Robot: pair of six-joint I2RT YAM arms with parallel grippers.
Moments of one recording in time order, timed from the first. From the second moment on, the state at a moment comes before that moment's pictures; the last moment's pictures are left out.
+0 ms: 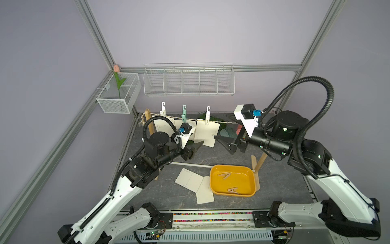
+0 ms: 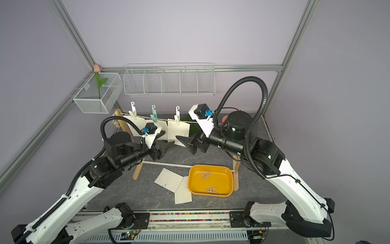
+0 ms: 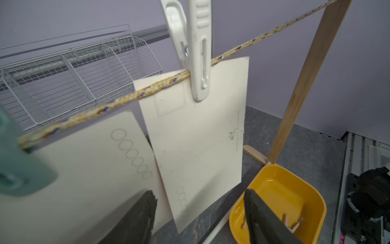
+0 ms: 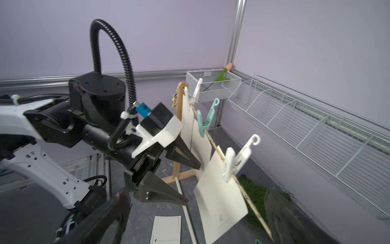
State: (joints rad) left arm -0.74 0.96 1.15 -0.40 0.16 0.13; right arm 0.92 1.23 1.77 -0.65 -0.12 -0.10
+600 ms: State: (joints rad) left arm -0.57 1.10 1.27 -0.38 0.51 0.14; right arm 0.70 1.43 1.94 -0.77 -0.45 -0.11
